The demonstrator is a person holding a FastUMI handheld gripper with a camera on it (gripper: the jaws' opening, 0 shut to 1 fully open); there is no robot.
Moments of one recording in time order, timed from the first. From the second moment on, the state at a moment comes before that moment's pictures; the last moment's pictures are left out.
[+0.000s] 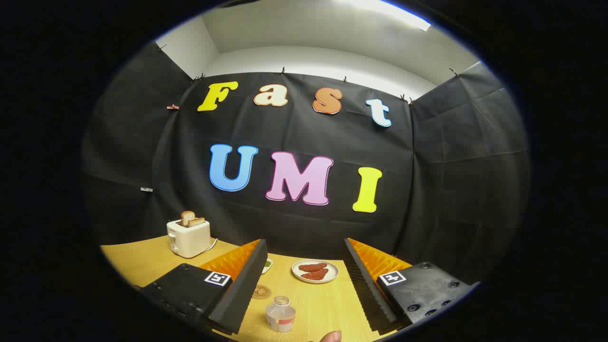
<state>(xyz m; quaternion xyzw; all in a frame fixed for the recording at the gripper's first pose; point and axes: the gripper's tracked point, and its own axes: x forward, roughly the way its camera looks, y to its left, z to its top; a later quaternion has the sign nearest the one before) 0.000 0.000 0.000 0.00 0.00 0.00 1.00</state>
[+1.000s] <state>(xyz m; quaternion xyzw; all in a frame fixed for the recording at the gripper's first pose) -0.014 0.011 -0.003 0.01 -0.03 0.02 1.00</state>
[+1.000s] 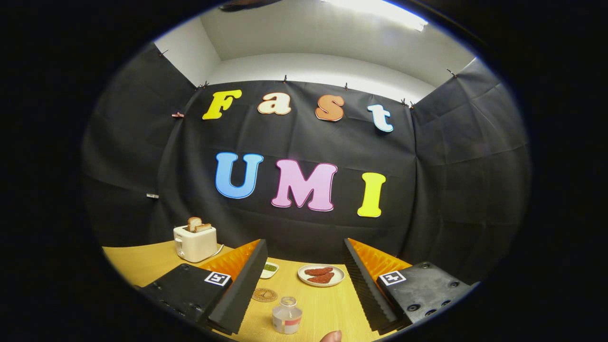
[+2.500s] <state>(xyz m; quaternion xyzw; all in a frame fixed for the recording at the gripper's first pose) 0.021 0.052 -0.261 0.05 0.08 0.03 1.00</state>
